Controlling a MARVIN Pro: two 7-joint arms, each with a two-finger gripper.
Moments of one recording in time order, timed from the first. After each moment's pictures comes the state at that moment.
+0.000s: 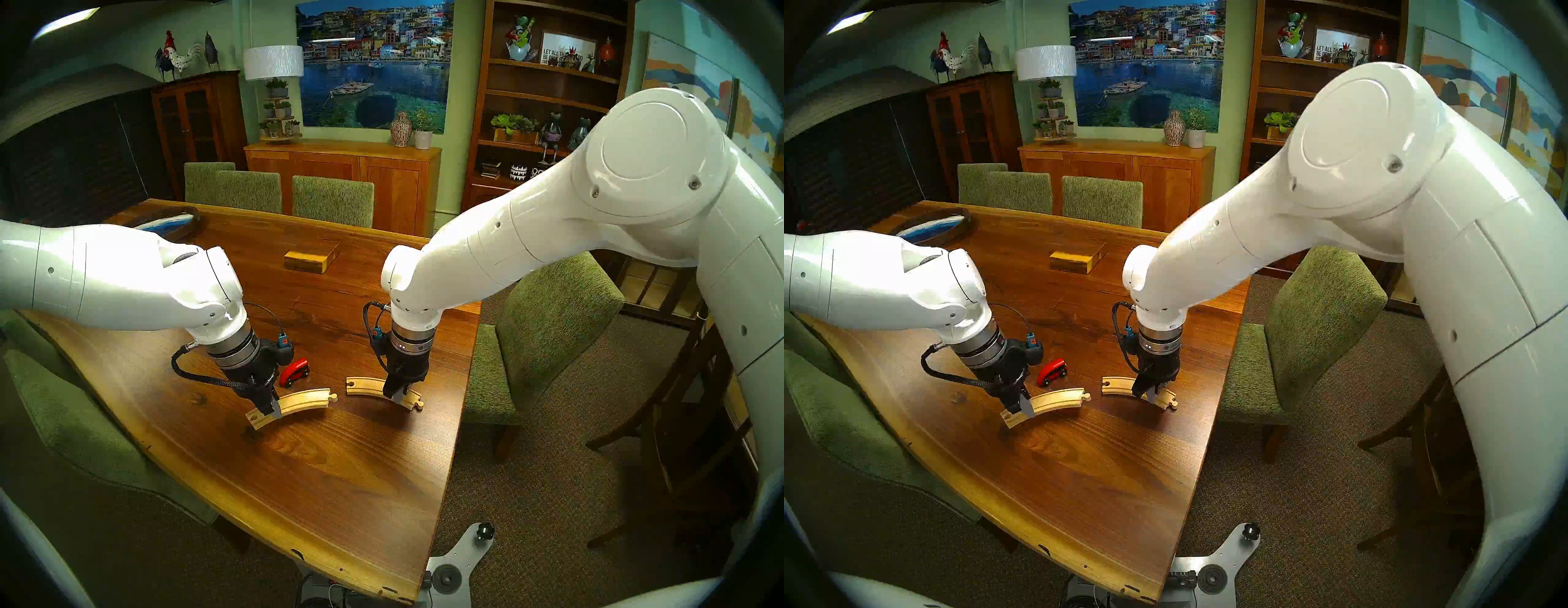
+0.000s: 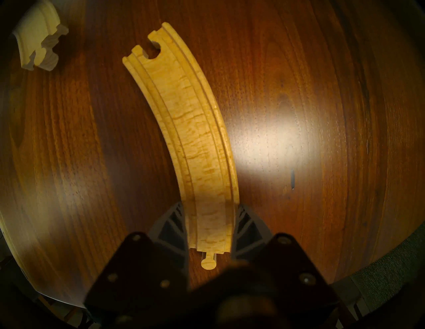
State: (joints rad) left arm -0.46 -0.68 0.95 -1.74 -1.30 0.75 -0.45; right arm 0.33 -1.62 -1.06 -1.26 2.08 0.72 0.28
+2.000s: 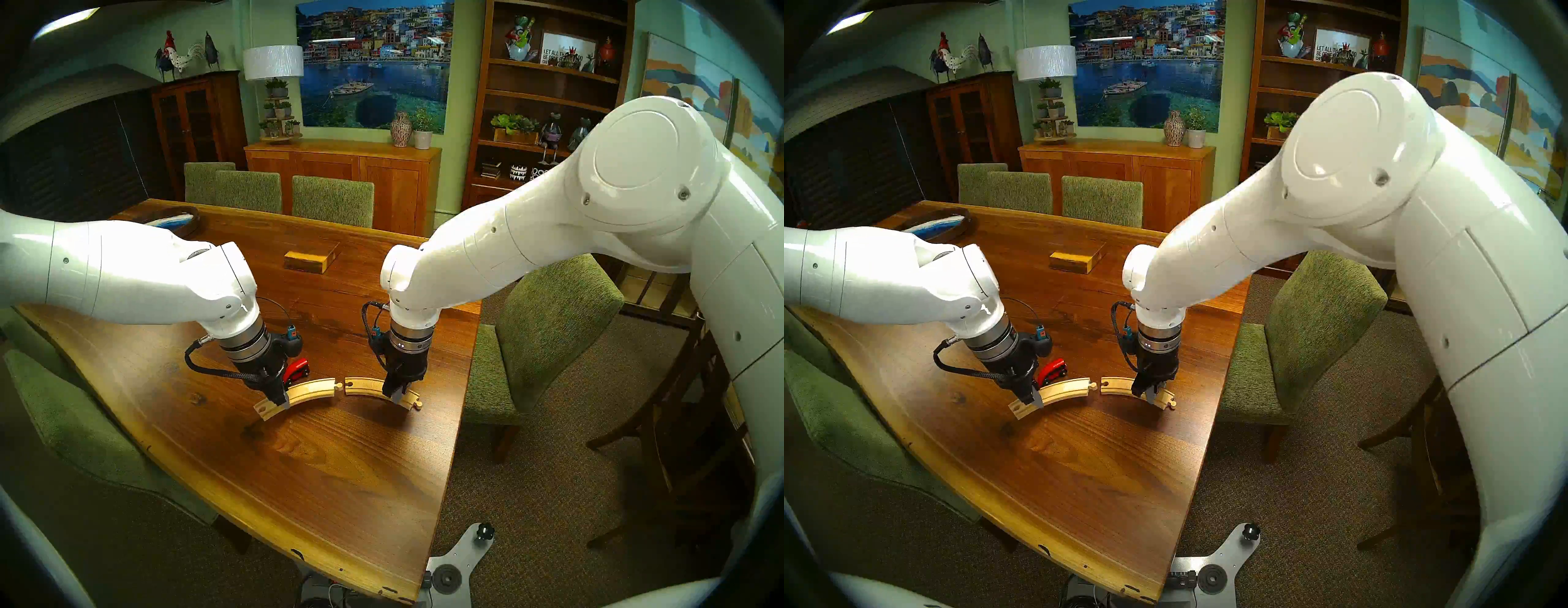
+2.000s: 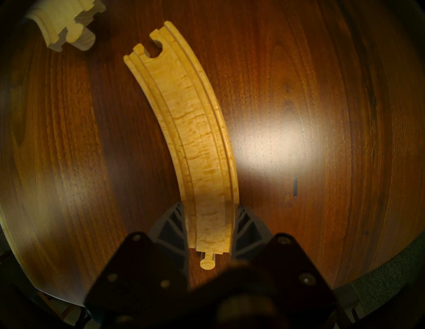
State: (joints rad) left arm -0.41 -0.74 0.88 -1.69 -1.42 0.80 -0.33; right arm 0.30 -1.63 -1.07 -1.21 2.03 0.72 0.34
